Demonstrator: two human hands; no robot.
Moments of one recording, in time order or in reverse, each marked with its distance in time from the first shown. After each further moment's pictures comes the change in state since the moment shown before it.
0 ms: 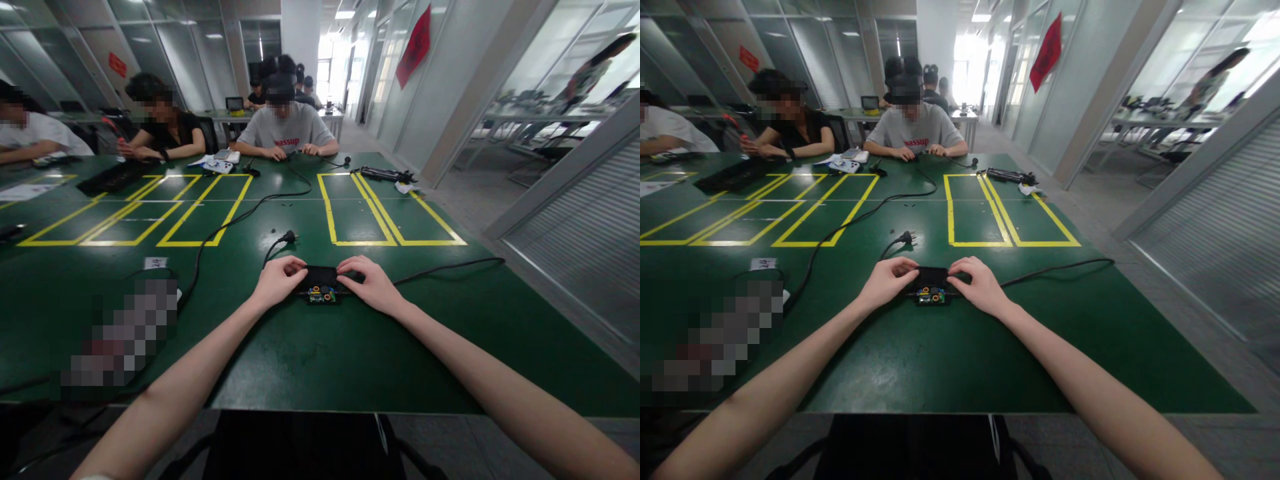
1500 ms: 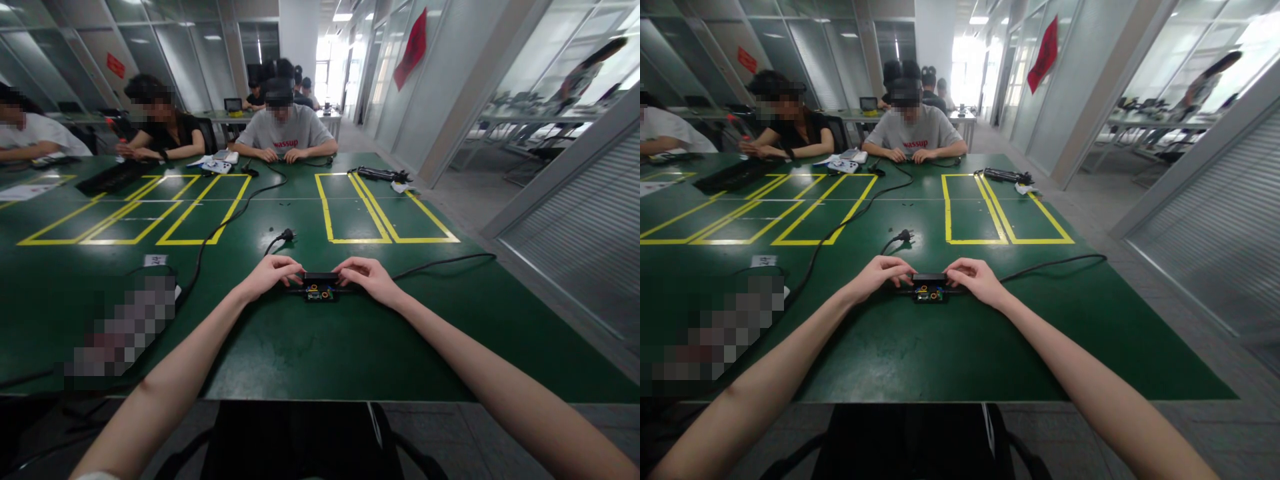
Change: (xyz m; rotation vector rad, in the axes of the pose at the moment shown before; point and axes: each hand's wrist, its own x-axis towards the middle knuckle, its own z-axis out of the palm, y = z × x) left_hand 0.003 0.008 -0.027 -0.361 -0.318 -0.120; right_hand 0.000 -0.009 -0.011 0.566 -0.141 0.338
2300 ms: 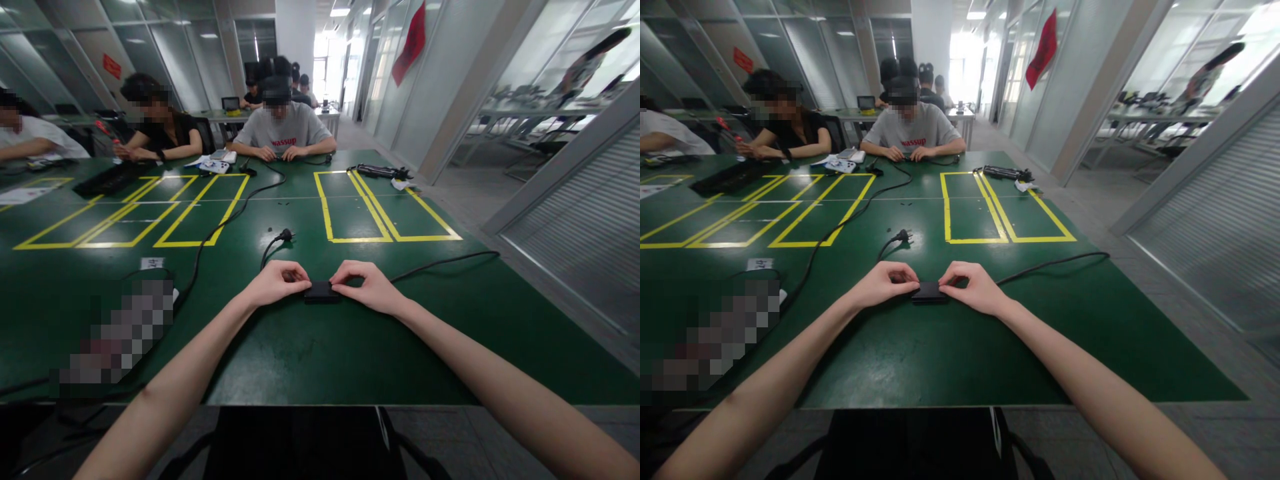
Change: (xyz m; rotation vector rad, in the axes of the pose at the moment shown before) left_hand -0.005 0.003 0.015 0.219 -0.035 0.141; right_hand -0.006 -0.013 0.011 -0.262 -0.032 -0.303
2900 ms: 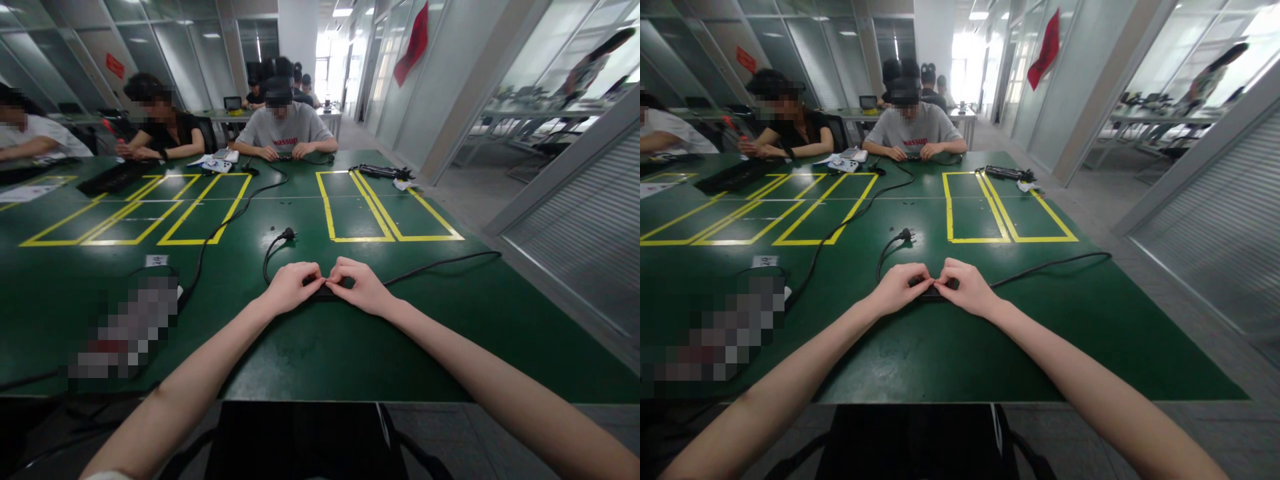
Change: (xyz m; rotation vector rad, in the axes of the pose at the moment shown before) left_hand 0.007 0.001 0.027 0.480 0.105 0.238; right_hand 0.006 0.007 0.019 -0.226 0.035 -0.165
